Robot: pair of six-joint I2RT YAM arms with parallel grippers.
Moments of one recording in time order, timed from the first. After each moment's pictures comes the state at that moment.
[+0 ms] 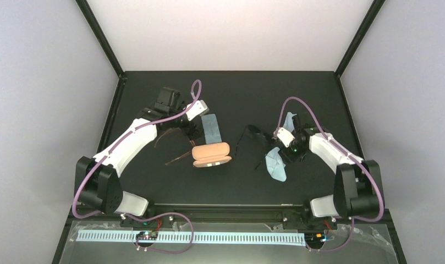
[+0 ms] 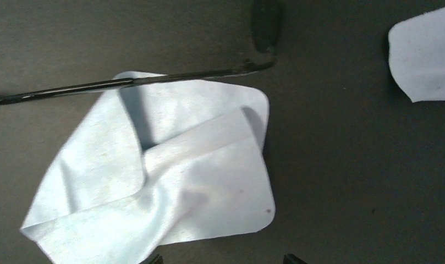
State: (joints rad) left arm -0.35 1.42 1.10 -0.54 0.42 0.52; right arm 0.18 1.36 0.76 -0.70 -0.16 -0.61
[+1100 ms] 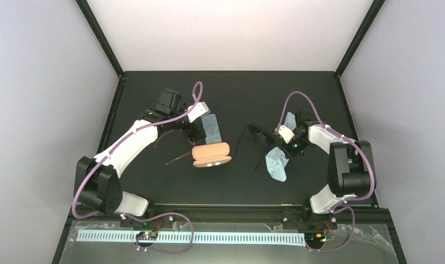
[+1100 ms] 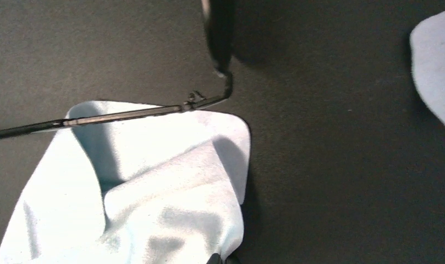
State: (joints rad) left arm -0.37 1.41 1.07 -0.51 0.44 0.52; right arm 0.08 1.59 0.85 -0.68 -0.27 -0.61
